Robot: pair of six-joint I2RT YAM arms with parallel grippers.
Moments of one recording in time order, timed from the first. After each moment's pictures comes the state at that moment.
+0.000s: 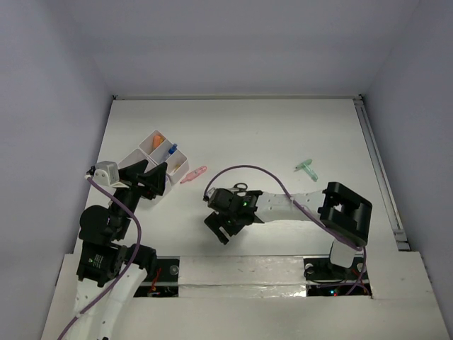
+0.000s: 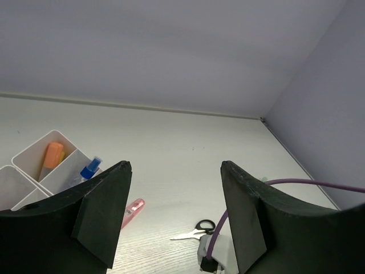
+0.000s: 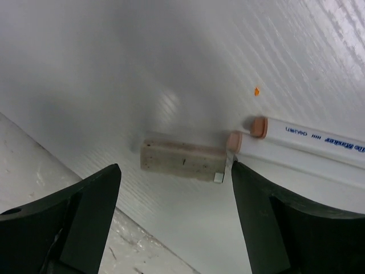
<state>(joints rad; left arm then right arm) -0.29 0.26 0.67 -0.22 0.03 -0.38 1.18 1.77 1.12 -0.49 -0.01 0.39</state>
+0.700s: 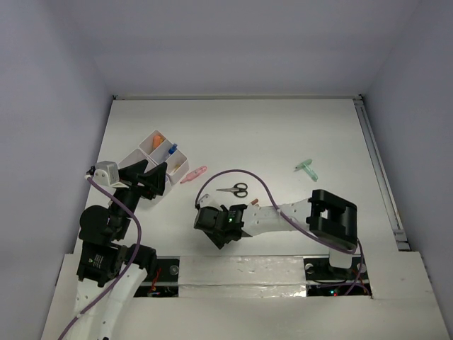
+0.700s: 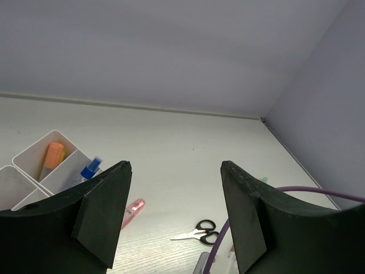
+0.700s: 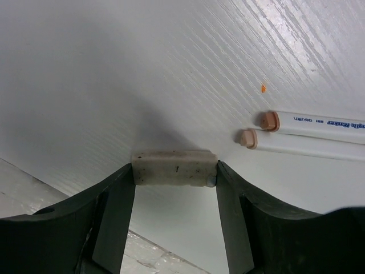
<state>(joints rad) -0.28 0.26 0.67 -0.22 0.03 -0.38 1.33 1.86 1.23 -0.57 0.32 0.52</state>
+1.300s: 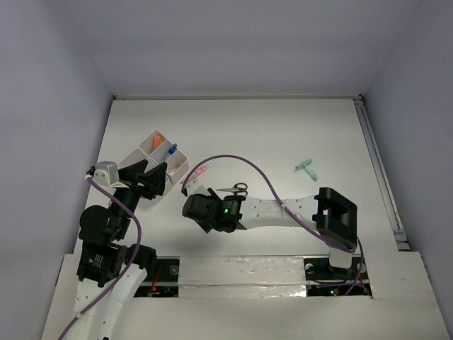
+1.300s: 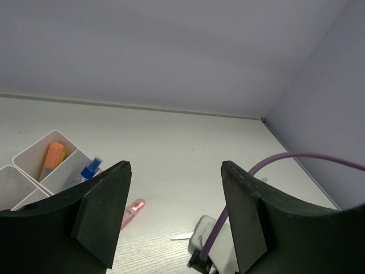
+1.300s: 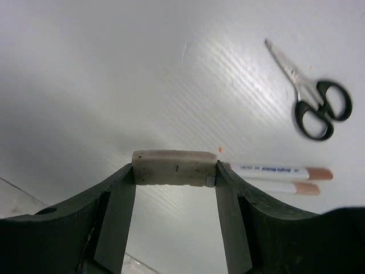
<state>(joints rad) -0.28 0.26 0.67 -0.22 0.03 -0.38 1.33 1.87 1.38 -0.60 0.50 0.43</state>
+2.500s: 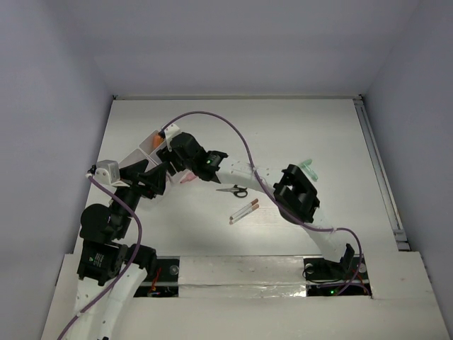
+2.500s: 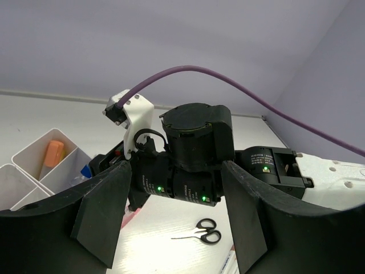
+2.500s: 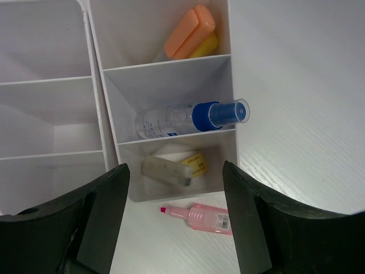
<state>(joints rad) -0.28 0.27 0.67 -0.22 0.03 -0.38 1.03 2.29 1.98 -0.14 0.24 0.10</state>
